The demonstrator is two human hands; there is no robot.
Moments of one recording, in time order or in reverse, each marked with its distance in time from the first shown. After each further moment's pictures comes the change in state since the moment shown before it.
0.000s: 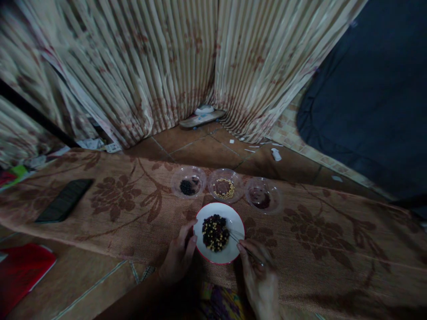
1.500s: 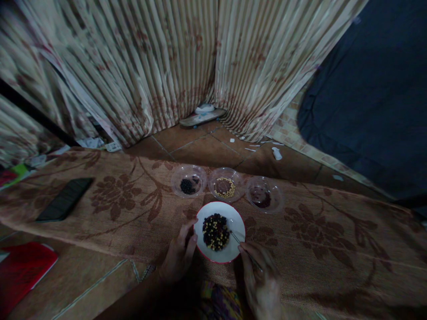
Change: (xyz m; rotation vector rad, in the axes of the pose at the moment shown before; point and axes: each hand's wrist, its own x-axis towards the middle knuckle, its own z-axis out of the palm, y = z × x) left_hand 0.000 0.000 0.001 0.017 0.002 -0.031; right_hand -0.008 0.013 -0.007 -0.123 -0.005 -0.299
